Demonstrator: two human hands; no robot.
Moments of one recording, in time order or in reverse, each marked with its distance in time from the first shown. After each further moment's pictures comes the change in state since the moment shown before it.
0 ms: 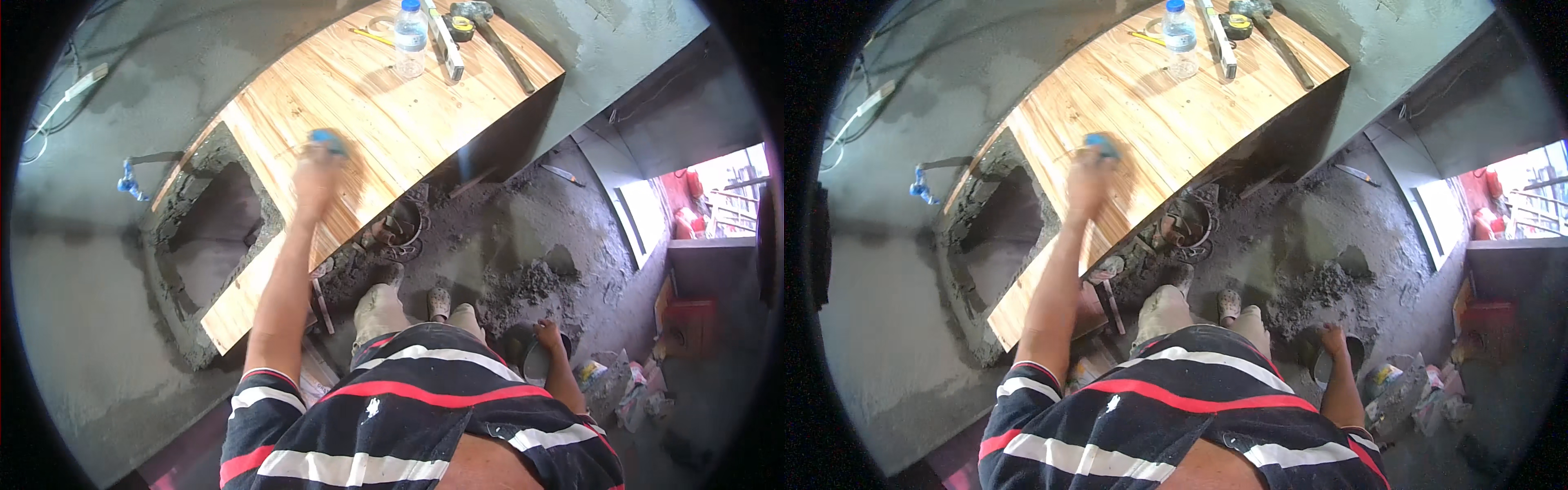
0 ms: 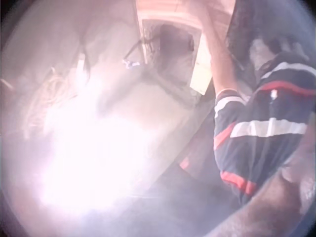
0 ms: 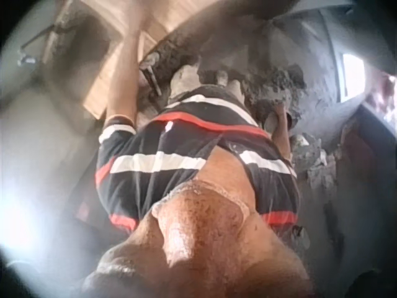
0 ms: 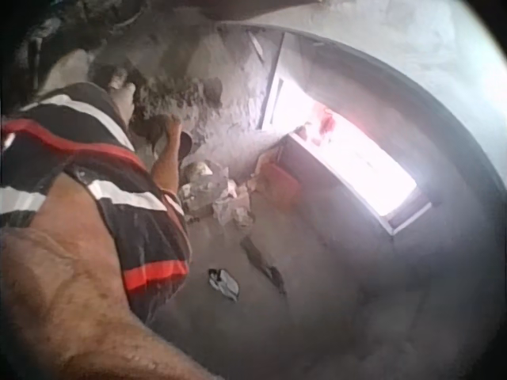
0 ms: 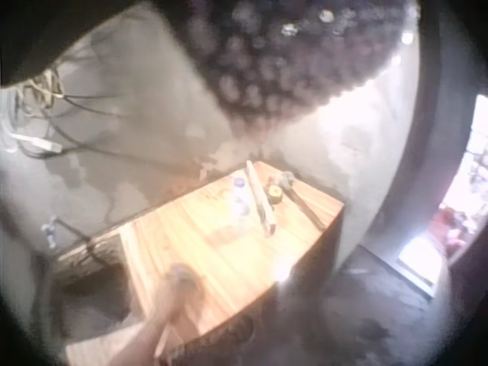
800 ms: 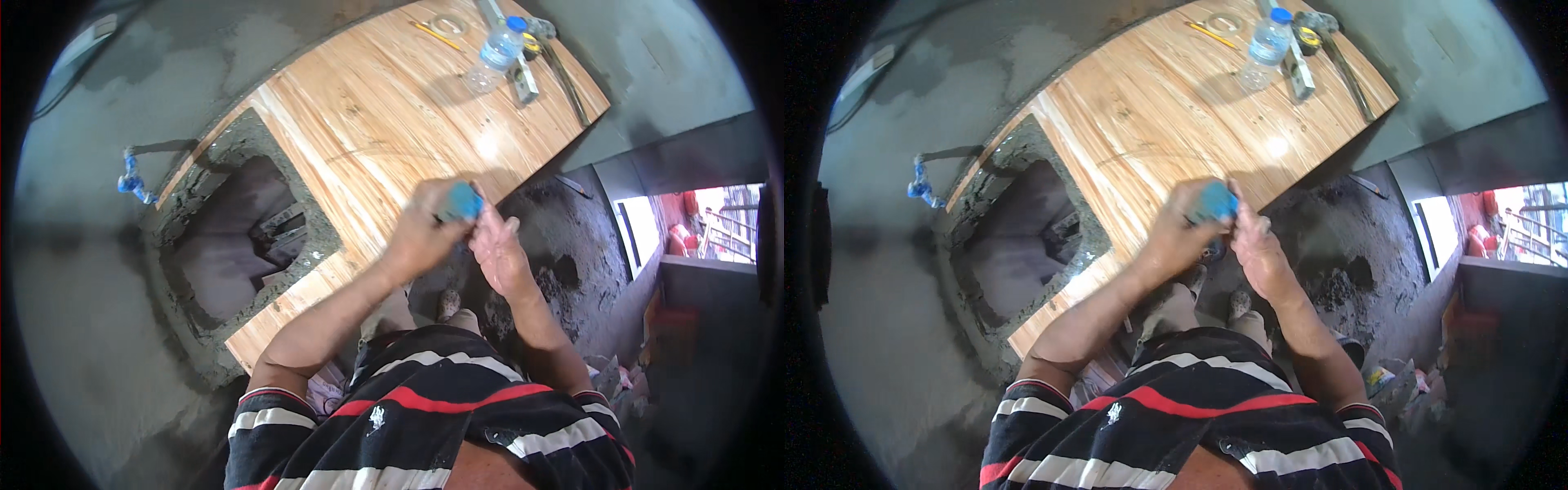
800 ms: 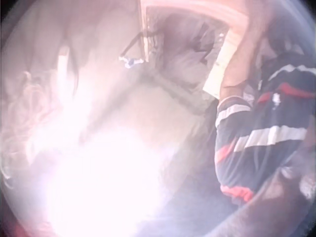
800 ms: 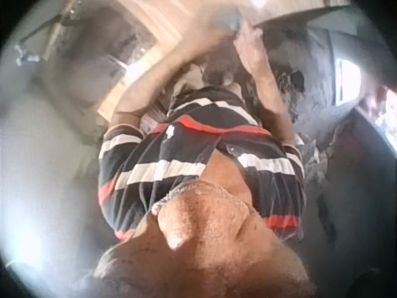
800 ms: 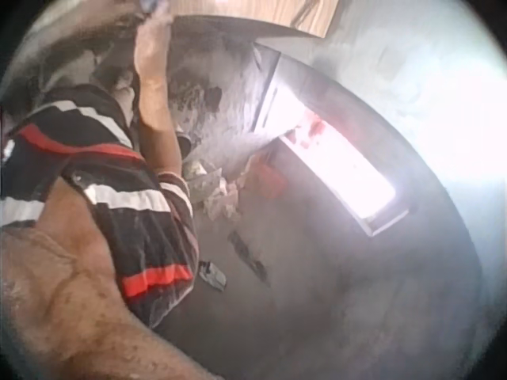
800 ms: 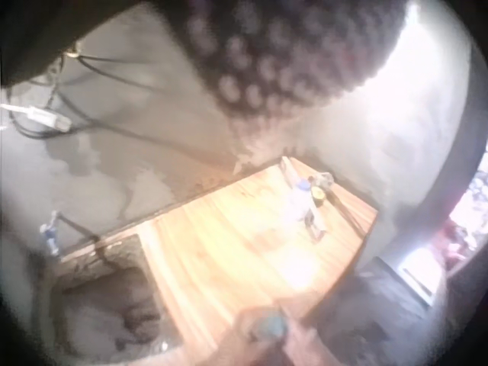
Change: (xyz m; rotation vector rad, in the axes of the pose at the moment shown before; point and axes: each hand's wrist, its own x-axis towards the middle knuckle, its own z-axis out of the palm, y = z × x) left_hand -0.035 0.034 -0.051 -0.683 -0.211 0.327; right_hand -0.051 -0.634 -0.197 1.559 -0.479 -0.832
